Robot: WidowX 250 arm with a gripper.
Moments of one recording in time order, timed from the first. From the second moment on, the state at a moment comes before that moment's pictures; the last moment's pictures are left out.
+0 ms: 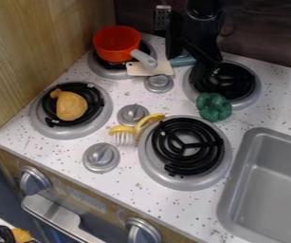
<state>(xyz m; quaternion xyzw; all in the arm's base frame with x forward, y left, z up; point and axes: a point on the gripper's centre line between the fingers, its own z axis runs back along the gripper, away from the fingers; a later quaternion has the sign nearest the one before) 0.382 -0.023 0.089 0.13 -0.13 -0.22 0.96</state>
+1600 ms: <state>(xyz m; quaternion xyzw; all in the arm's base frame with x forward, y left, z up) 0.309 0.103 0.074 0.20 -0.06 0.26 0.94</state>
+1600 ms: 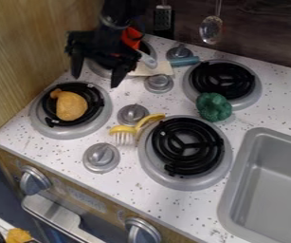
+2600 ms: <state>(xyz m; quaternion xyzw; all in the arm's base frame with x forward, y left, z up) 0.292 0.123 0.038 0.22 0.03 0.36 0.91</state>
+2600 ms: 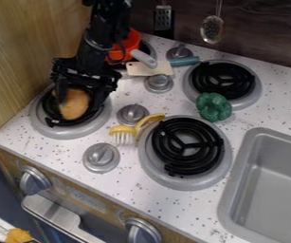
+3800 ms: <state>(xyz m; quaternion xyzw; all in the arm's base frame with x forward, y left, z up) 0.280 0.135 0.030 0.22 0.07 0.38 0.90</state>
